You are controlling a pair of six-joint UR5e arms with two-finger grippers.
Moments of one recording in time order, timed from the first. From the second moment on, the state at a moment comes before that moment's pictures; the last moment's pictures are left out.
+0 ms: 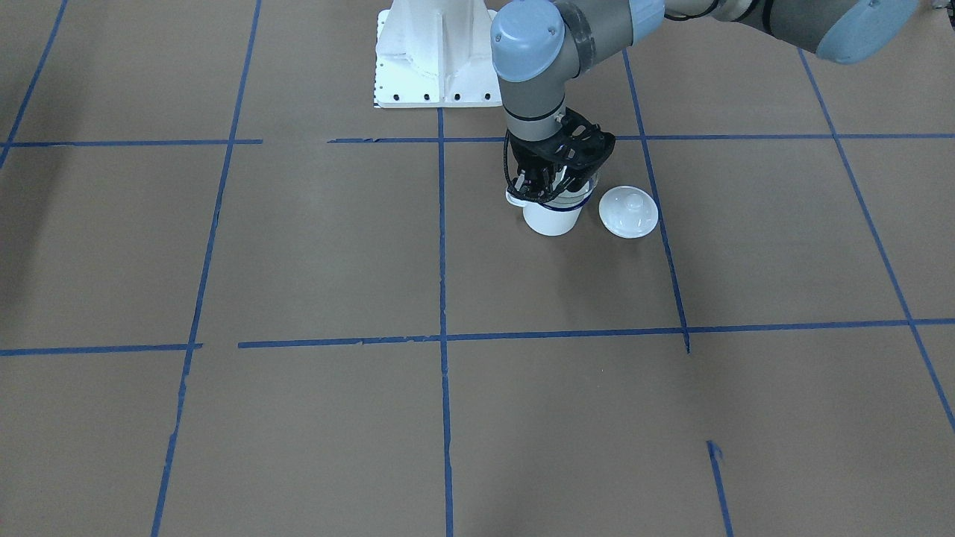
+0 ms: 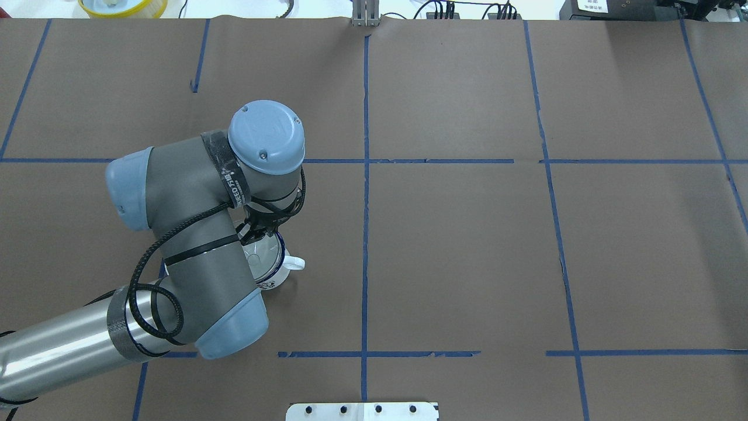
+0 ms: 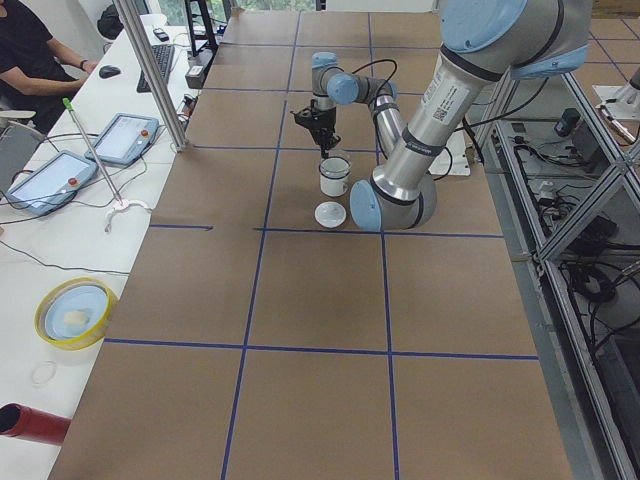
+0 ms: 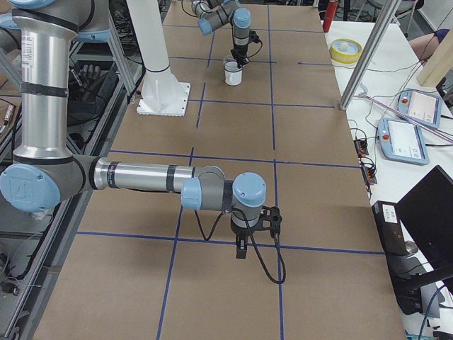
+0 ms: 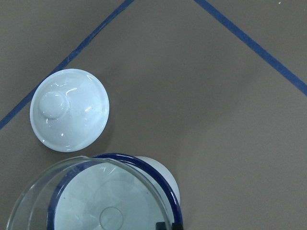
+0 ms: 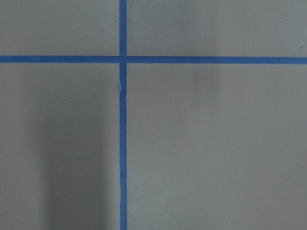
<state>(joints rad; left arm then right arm) -0.54 -2.29 -1.80 -1.14 -1.86 -1.91 1.57 -1.68 1.66 -1.57 2.29 0.01</state>
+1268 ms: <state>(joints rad) -0.60 -2.27 -1.88 -1.14 -1.86 -1.68 1.57 -1.68 1.66 -1.57 2.29 0.01</state>
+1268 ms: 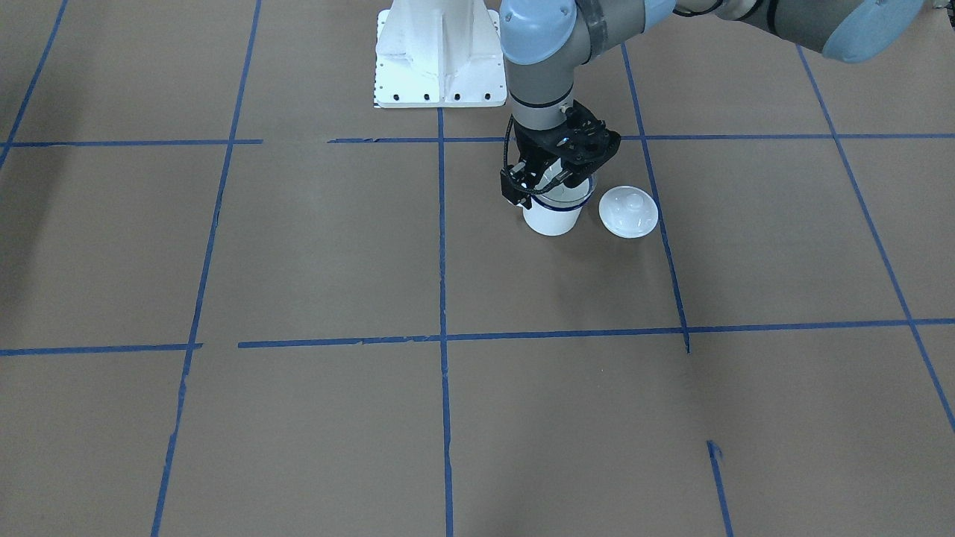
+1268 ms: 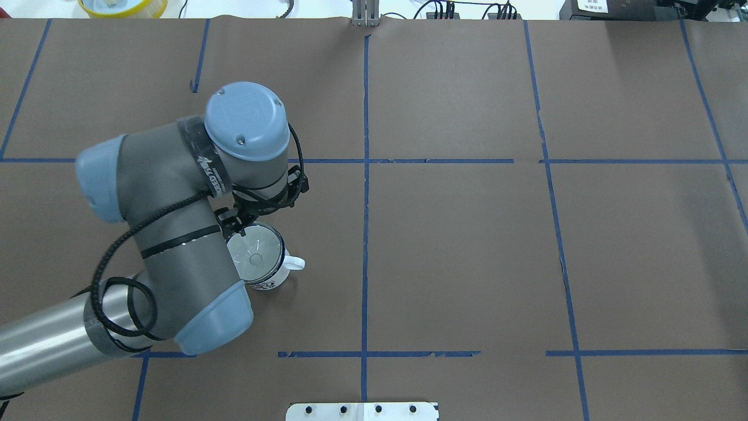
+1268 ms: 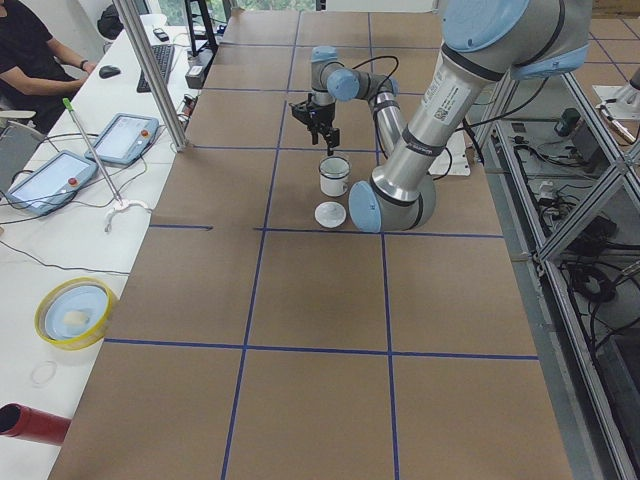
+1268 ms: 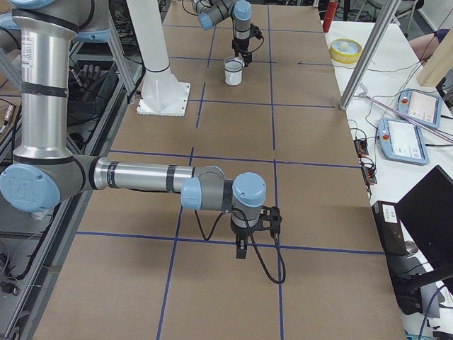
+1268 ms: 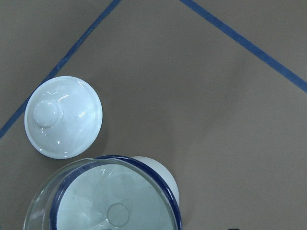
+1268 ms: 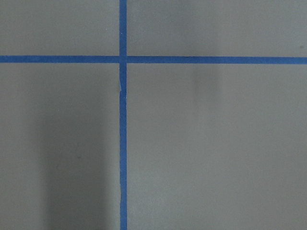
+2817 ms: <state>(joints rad) -1.59 -1.57 -1.73 -1.40 -2.33 0.16 1.57 -1.68 1.66 -1.57 2.29 0.01</state>
